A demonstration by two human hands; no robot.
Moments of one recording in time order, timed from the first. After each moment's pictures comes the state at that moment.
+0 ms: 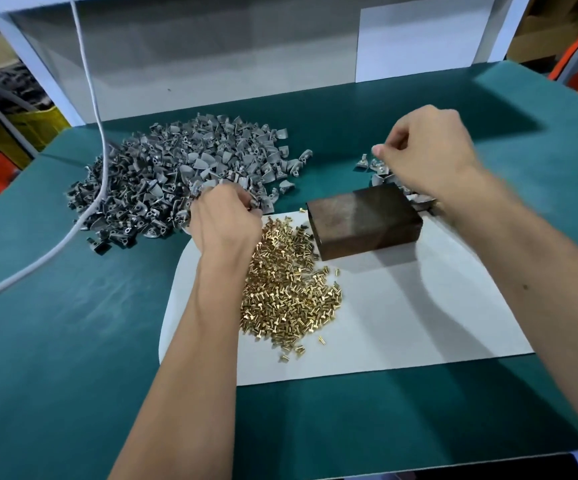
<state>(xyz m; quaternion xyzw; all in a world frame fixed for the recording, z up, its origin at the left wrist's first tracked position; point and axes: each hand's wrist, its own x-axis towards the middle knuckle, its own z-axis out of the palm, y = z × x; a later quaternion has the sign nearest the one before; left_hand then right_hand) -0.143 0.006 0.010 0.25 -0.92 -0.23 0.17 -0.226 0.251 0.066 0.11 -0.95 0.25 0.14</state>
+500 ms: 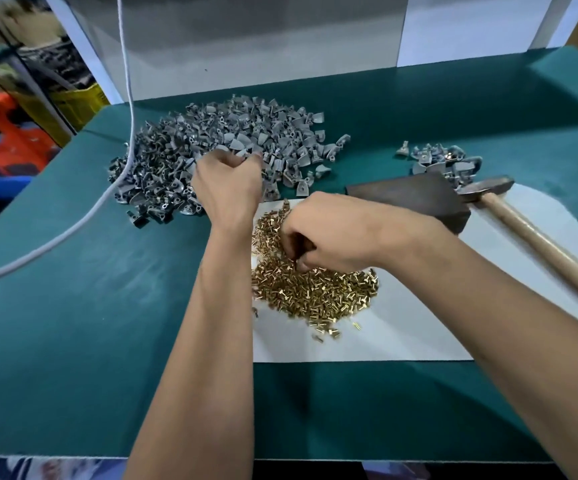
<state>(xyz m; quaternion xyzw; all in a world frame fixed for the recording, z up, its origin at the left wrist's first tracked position) -0.136 -0.018 0.032 0.34 -0.73 -0.50 0.31 -0.132 0.136 0.056 0.50 -0.86 0.05 -0.12</state>
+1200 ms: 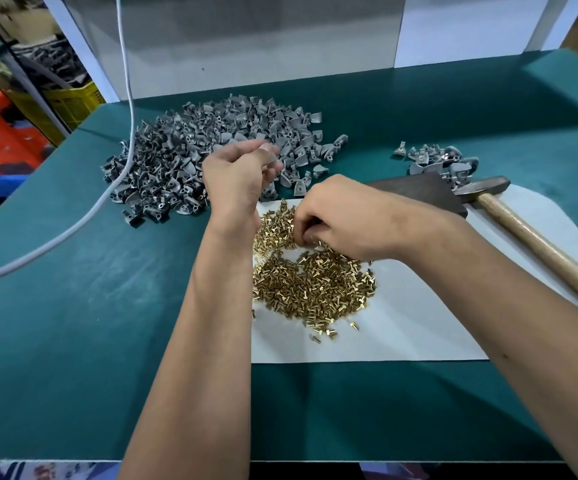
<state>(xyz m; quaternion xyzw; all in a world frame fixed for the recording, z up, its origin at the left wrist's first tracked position) -0.135 -0.008 0.037 0.23 -0.58 -0.74 0.25 -0.142 0.150 0.061 0.48 -0.86 0.14 -0.11</state>
